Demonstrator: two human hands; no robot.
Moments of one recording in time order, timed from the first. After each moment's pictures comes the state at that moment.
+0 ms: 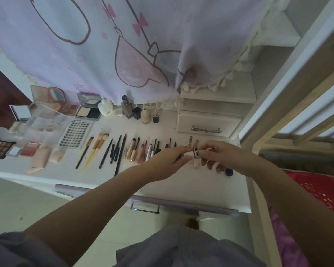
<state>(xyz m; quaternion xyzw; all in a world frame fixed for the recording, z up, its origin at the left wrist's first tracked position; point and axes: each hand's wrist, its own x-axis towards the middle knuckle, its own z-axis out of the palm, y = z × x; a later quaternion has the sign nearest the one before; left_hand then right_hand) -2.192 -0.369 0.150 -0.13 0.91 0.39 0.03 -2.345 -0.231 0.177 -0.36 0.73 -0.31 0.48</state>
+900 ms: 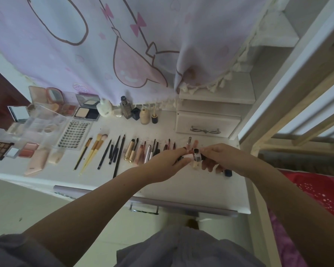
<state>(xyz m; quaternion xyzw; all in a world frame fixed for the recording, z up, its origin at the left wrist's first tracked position) -2.193 -0.369 0.145 -0.12 0.91 0.39 0.04 -2.349 -0.231 0.173 -0.34 0.75 -0.30 0.48</state>
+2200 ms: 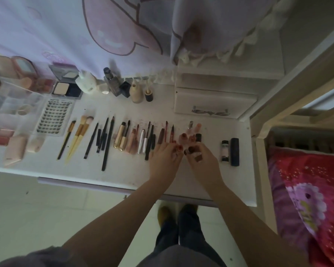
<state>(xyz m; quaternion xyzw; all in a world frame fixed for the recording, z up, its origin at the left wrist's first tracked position) -2.217 -0.347 0.034 -0.37 0.87 0.29 -0.13 -2.307 -0.251 0.036 -0.26 0.83 -0.41 0.25</state>
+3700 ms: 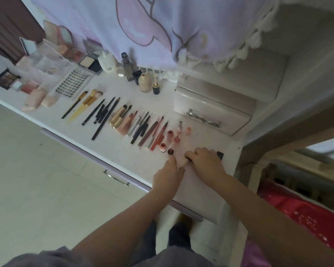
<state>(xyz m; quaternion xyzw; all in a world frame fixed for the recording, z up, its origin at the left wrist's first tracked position) -2.271 -0.247 0.028 -0.56 0.76 0.34 0.03 -2.412 -0.223 0.030 -0.68 0.72 0.02 0.14</state>
